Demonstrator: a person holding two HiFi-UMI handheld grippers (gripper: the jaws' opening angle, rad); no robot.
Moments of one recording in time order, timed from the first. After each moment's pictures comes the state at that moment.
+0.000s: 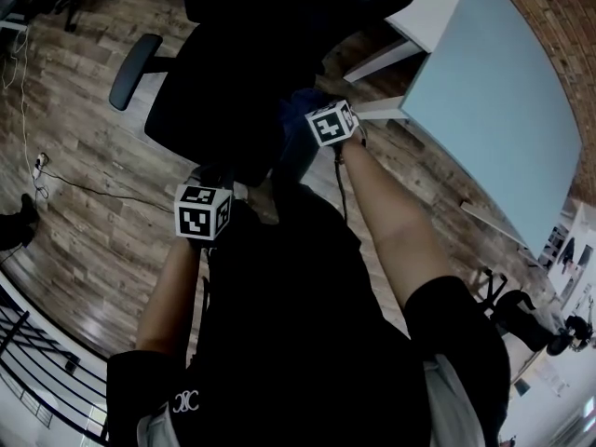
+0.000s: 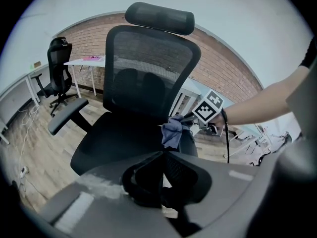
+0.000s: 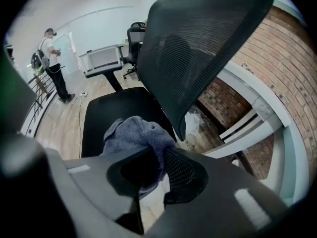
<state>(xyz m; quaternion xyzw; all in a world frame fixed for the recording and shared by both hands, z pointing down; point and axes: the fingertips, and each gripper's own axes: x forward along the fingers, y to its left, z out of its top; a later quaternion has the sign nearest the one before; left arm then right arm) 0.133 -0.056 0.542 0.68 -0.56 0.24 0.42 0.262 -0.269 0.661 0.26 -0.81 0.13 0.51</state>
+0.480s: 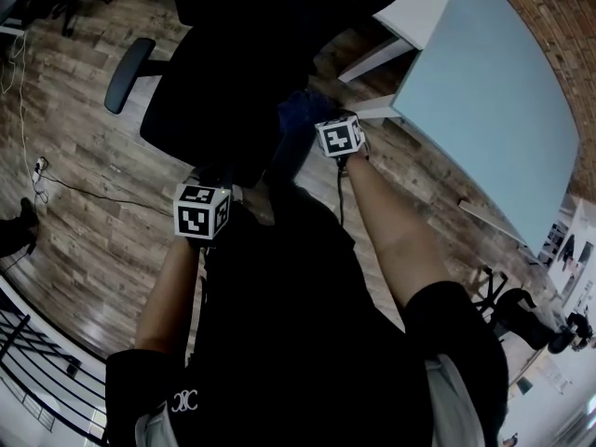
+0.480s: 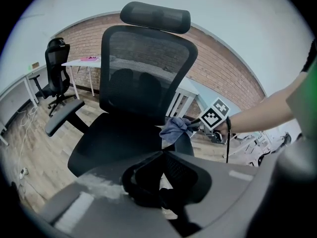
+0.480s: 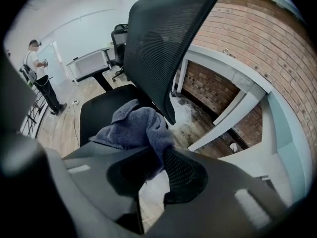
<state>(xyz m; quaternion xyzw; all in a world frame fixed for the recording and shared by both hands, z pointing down) 0.146 -0.062 0.540 0.68 -0.55 0.24 0.42 0.343 -0.254 0.675 0.33 -0.75 0.19 0.54</state>
